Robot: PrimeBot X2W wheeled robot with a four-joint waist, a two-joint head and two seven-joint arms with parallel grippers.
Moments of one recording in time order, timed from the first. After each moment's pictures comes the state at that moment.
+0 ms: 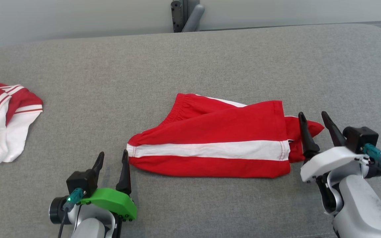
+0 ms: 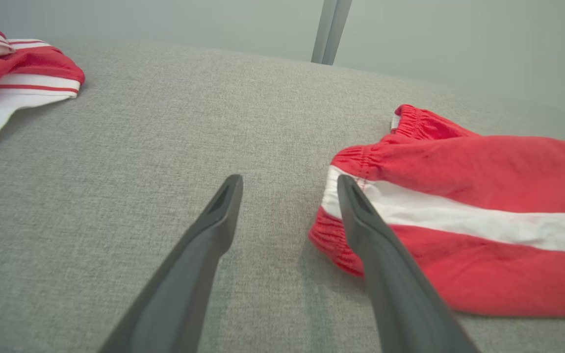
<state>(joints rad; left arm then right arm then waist) -0.24 0.05 -0.20 0.54 -0.34 -0.02 -0.26 -0.38 -0.16 0.08 0.55 0.34 0.13 -0.26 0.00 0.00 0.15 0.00</state>
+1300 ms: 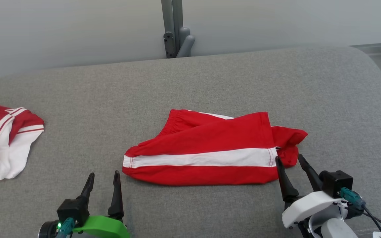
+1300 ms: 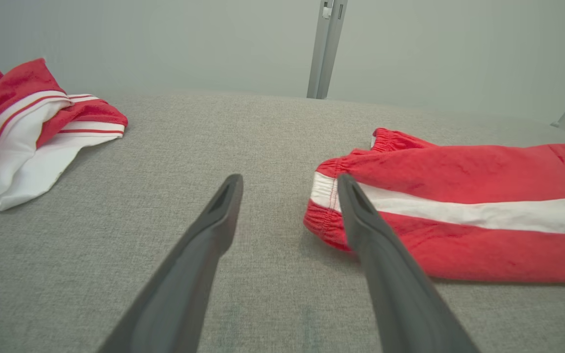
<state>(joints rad) -0.02 0.05 -0.11 0.34 -0.23 -0.03 -0.26 -0.11 -0.07 0.12 0.38 0.26 0.13 -0.26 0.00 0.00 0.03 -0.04</state>
